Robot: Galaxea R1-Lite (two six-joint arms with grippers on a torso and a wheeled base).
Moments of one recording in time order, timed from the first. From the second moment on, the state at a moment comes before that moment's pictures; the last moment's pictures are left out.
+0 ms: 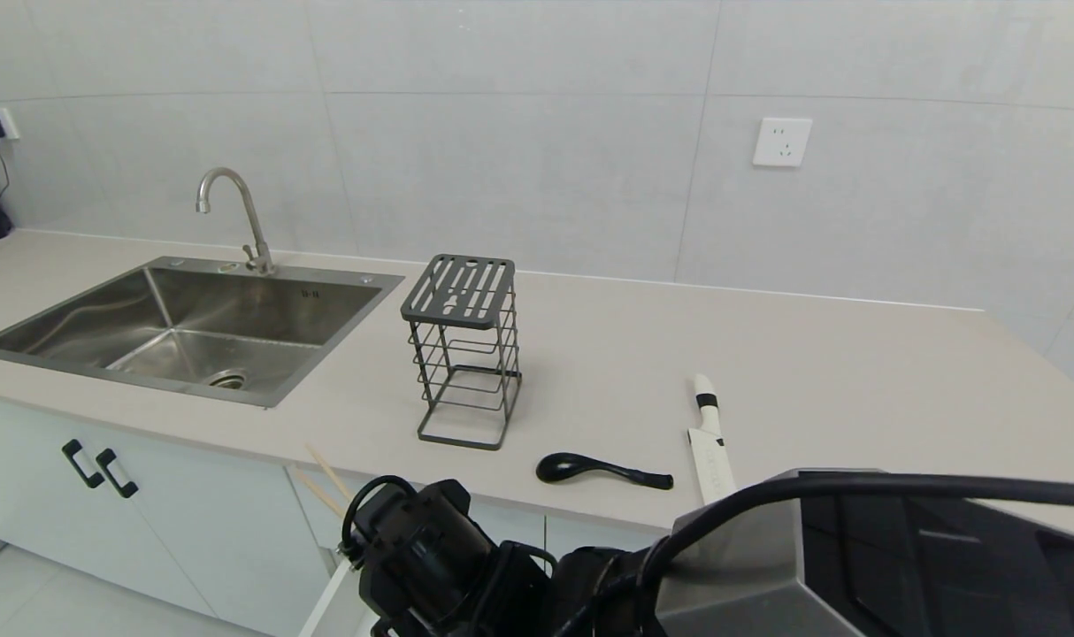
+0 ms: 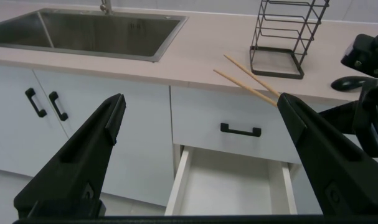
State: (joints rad) left arm 0.00 0.00 0.00 0.01 0.00 0.00; right arm 1.15 2.40 -1.36 -0.29 -0.21 0.10
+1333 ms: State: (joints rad) left arm 0.00 0.00 0.00 0.01 0.00 0.00; right arm 1.13 2.43 -1.32 -0.29 -0.22 0.05
